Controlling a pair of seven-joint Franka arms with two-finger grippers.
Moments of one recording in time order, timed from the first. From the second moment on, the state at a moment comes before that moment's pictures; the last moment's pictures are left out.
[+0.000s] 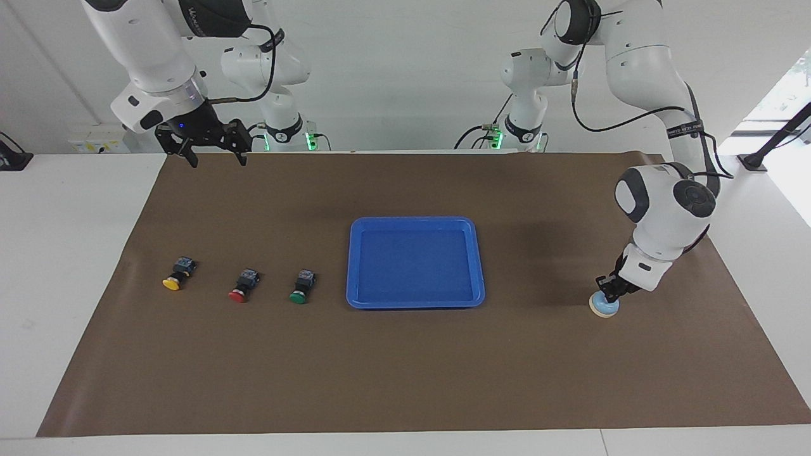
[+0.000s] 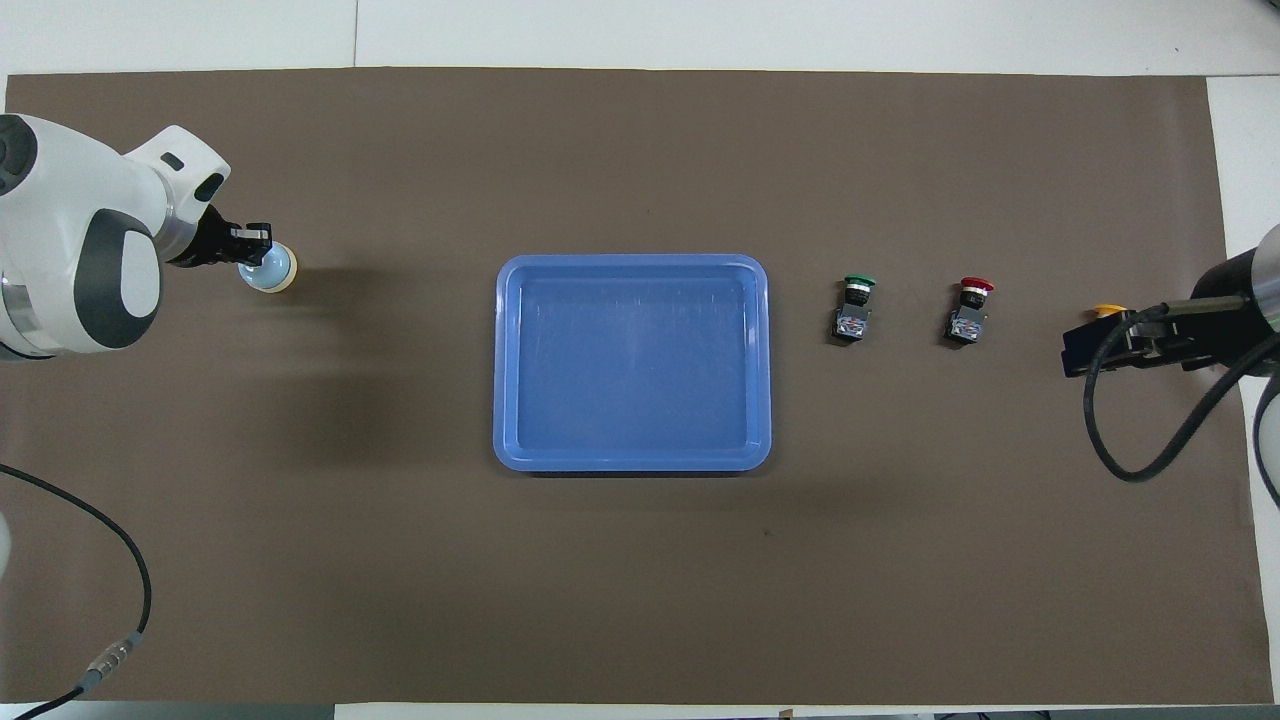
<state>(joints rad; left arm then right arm) 0.02 0.42 -0.03 -1.74 0.01 2.21 -0.05 -0.01 -0.07 0.05 -1.67 0.00 1.49 0.02</state>
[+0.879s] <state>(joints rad) 0.02 -0.05 -0.04 -1.70 0.01 1.69 -0.05 -0.01 -0.07 0.05 -1.67 0.00 1.49 0.02</state>
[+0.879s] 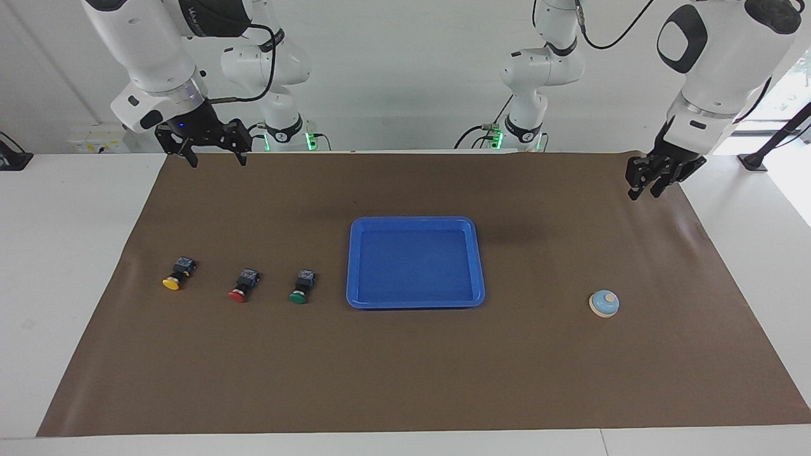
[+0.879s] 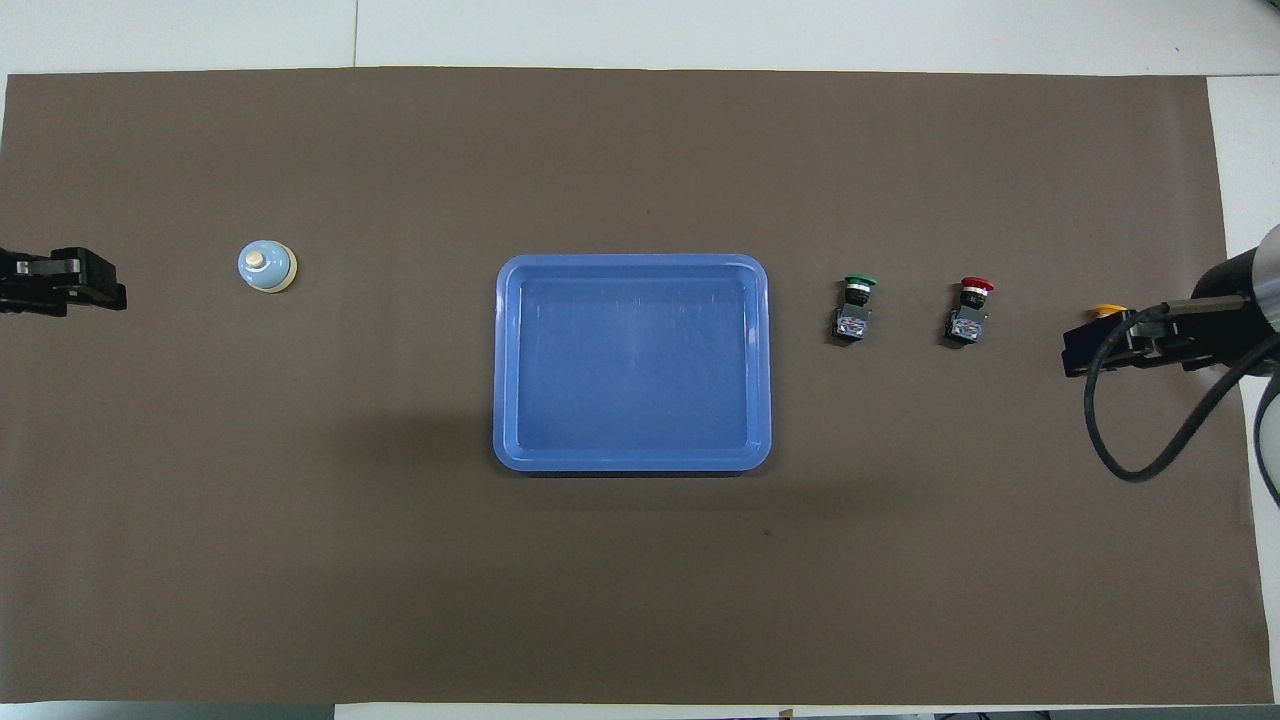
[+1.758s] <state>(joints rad) 0.02 -0.07 -0.05 -1.70 0.00 1.59 -0.05 -0.01 -0.07 0.06 -1.67 0.00 1.49 0.02</state>
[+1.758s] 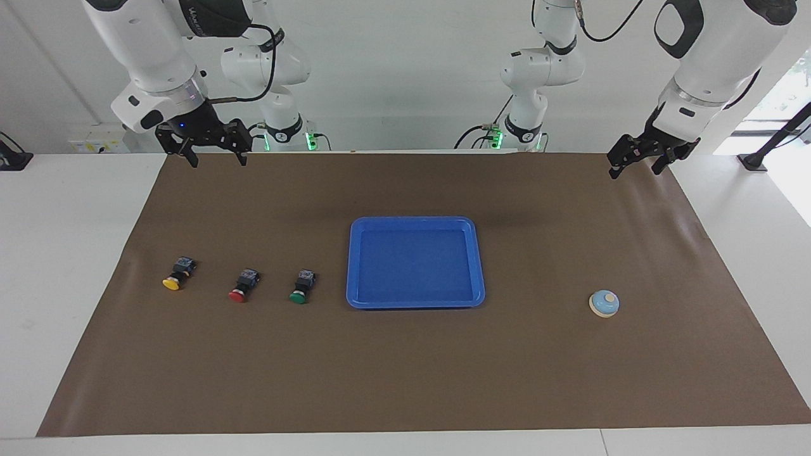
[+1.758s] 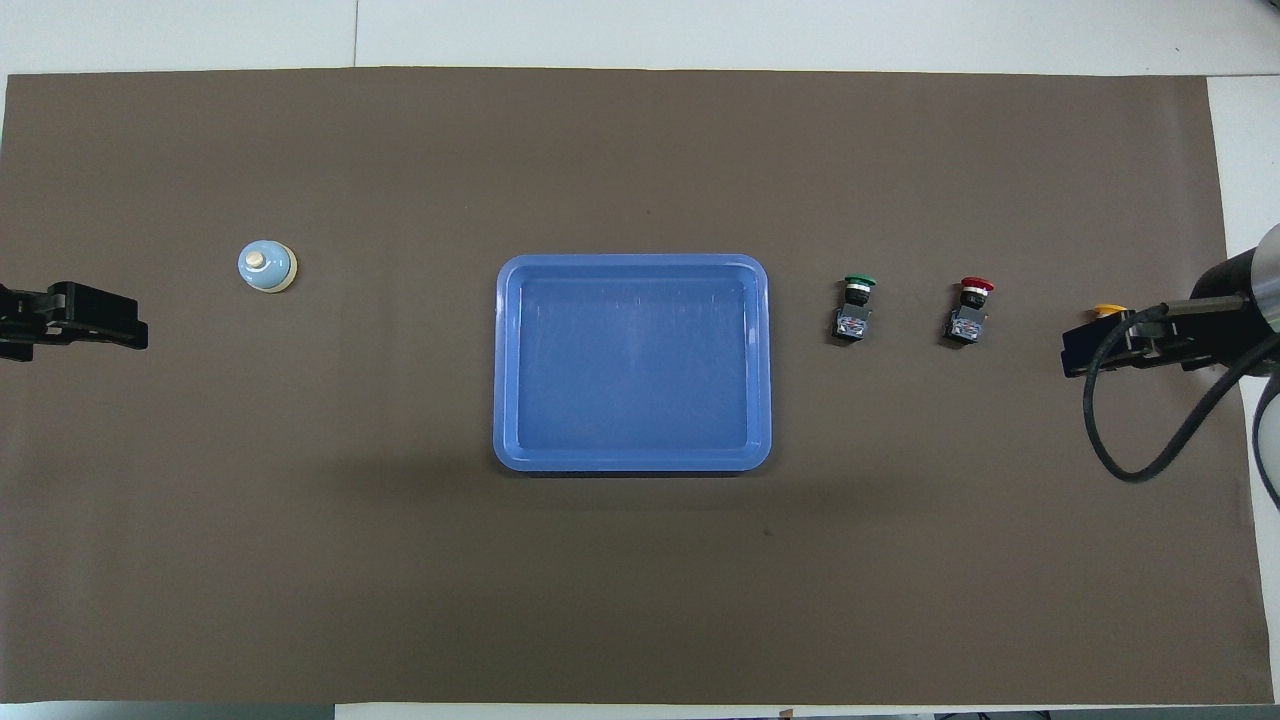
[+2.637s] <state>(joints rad) 0.01 -0.07 -0.05 -1.69 -0.01 1.56 -0.05 0.01 -0.07 0.07 -1.77 0.00 1.62 0.08</state>
